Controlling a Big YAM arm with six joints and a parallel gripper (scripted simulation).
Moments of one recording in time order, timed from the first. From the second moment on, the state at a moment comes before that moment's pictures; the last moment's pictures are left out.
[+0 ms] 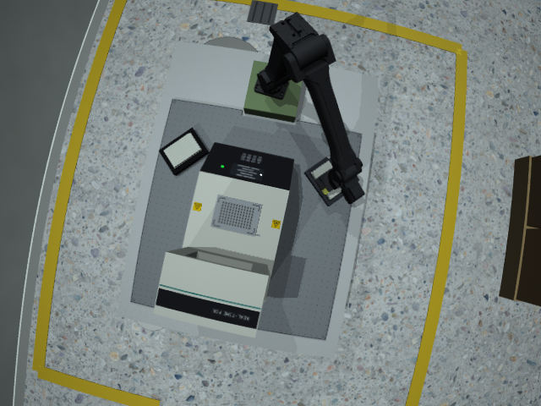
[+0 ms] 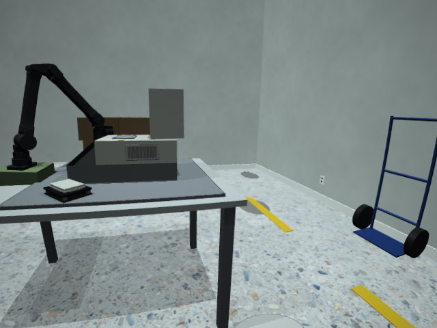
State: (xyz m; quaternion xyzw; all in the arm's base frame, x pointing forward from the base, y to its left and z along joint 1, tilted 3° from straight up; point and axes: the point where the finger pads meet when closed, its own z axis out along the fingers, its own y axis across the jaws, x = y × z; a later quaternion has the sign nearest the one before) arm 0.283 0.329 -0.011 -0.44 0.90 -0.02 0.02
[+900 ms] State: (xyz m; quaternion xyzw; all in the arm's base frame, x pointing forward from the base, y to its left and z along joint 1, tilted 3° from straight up) arm 0.283 0.329 -0.011 -0.44 0.90 -0.02 0.02
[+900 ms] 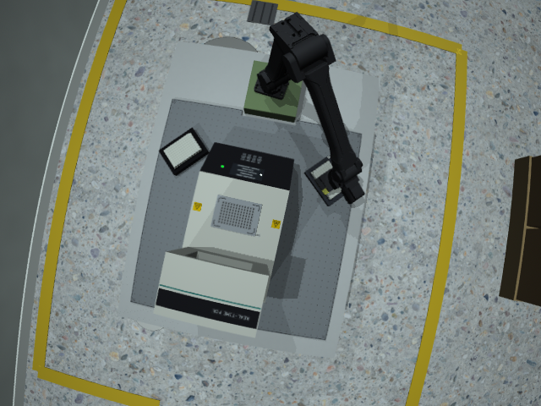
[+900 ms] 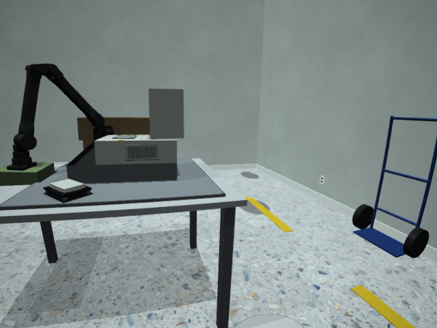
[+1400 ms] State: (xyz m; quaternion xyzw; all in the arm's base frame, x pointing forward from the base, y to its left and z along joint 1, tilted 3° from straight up) arm 0.283 0.329 -0.011 -0.44 0.90 -0.02 0.02
